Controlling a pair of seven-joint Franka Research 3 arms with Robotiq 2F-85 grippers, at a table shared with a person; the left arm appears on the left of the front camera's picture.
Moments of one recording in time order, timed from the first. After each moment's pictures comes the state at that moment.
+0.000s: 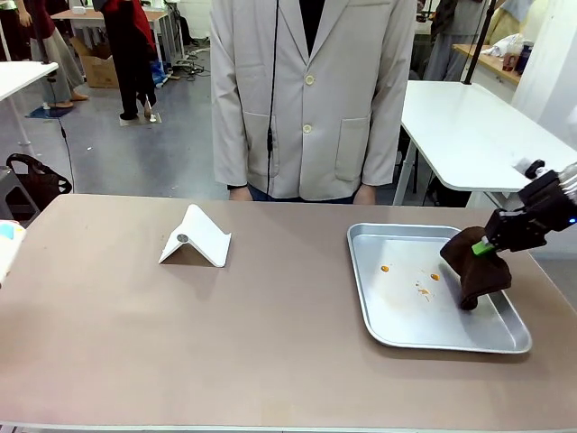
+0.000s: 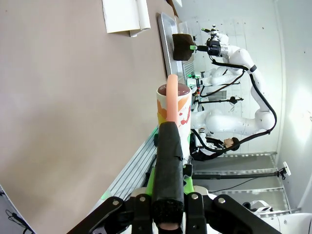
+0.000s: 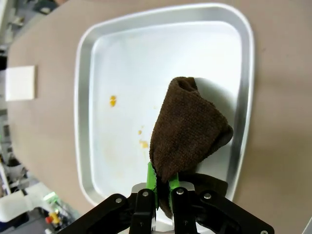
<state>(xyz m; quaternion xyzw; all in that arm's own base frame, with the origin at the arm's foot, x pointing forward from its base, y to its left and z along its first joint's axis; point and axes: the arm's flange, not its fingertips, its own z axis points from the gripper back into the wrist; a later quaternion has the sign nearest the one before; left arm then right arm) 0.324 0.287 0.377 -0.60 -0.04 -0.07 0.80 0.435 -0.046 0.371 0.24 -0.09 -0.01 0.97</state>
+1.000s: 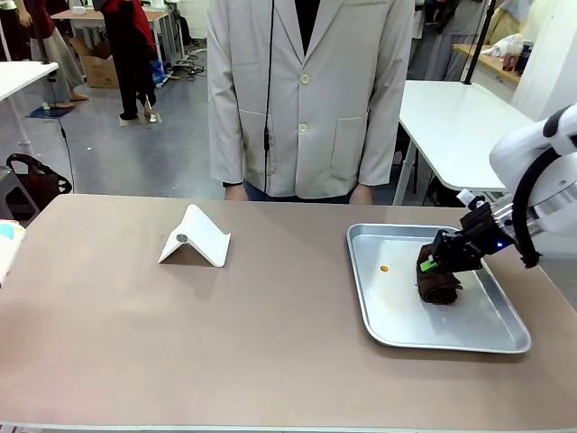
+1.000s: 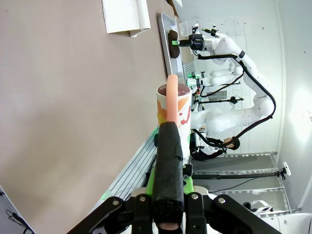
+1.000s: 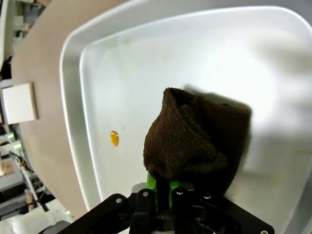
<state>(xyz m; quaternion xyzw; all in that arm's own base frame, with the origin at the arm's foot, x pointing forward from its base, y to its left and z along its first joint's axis) 0.325 0.287 0.377 -0.60 -0.04 -0.07 0.80 0.476 0.011 0.284 0.31 -0.05 -0.04 0.95</state>
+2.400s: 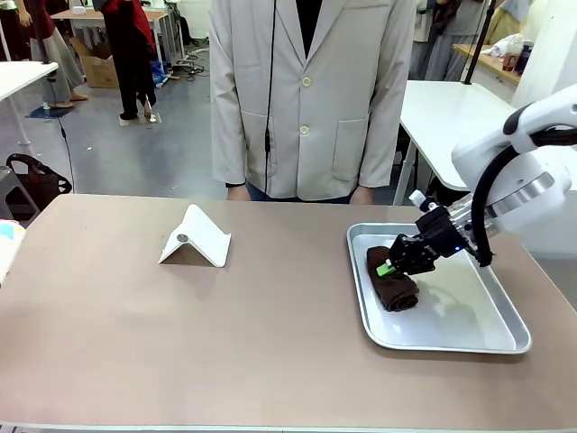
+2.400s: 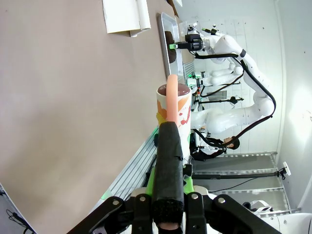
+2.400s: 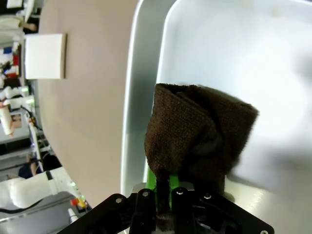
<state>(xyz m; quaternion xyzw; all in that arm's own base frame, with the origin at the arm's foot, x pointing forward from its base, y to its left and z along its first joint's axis) 0.325 0.287 0.377 -0.60 -0.04 -0.07 0.80 0.475 0.080 0.278 0.38 -0.03 0.05 0.92</state>
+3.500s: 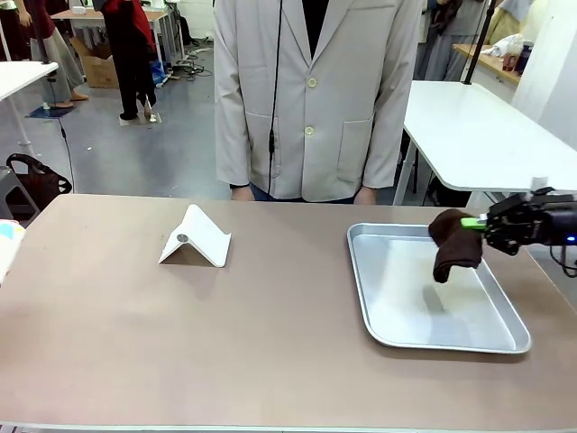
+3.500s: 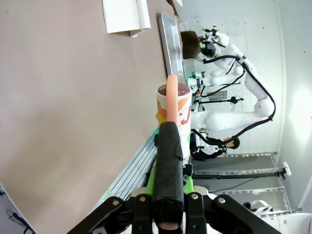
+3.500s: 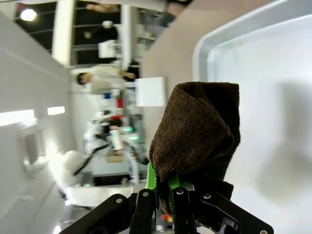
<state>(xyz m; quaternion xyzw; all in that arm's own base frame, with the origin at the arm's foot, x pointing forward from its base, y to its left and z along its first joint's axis) 0.325 0.288 0.378 -0.60 -0.04 -0.07 0.80 0.418 -0.082 0.337 0.62 -0.09 -0.08 0.77</state>
